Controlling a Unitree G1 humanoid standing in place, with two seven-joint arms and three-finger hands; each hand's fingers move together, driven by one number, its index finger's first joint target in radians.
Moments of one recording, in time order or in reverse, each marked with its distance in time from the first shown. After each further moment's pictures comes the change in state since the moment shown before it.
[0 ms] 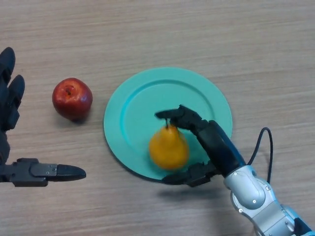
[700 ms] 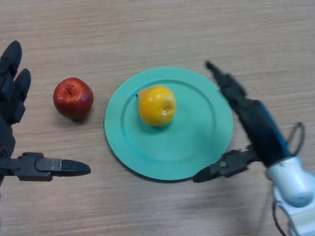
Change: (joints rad) left arm -0.034 0.010 -0.027 0.017 0.002 0.000 0.002; right arm 0.181 0.005 -0.300 -0.448 -0.041 0.096 0.211
